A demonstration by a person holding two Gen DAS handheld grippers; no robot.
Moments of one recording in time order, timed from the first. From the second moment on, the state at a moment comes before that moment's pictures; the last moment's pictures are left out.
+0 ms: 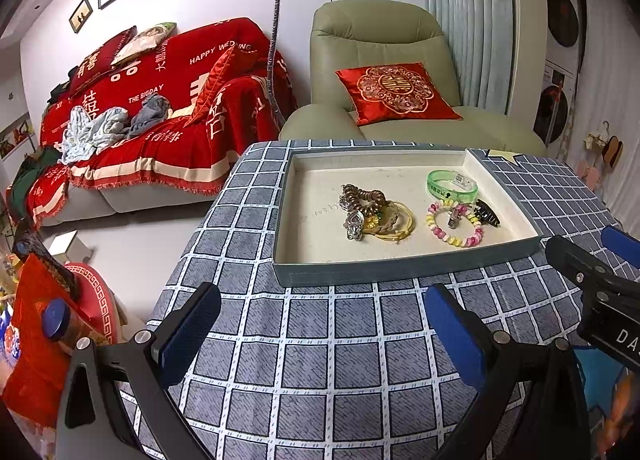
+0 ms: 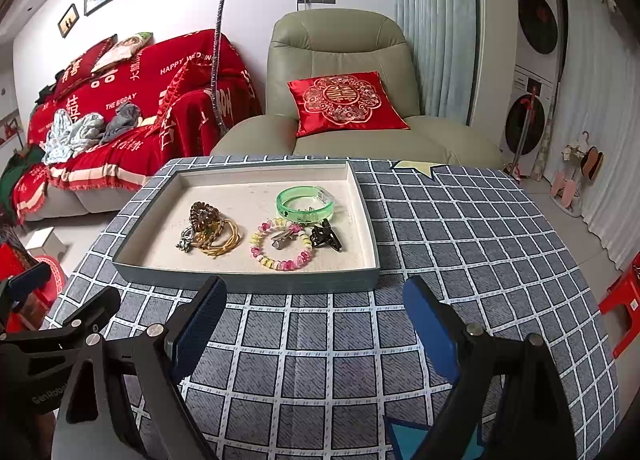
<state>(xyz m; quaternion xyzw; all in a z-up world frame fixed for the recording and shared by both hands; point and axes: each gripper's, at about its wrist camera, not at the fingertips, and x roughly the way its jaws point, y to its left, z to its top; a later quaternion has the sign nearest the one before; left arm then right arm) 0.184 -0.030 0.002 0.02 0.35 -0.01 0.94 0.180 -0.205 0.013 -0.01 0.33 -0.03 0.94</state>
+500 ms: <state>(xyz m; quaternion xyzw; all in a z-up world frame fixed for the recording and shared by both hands) 0.186 -0.027 -0.001 0.01 0.35 -0.01 0.94 0.180 -0.201 0.014 0.00 0.33 -0.03 0.94</state>
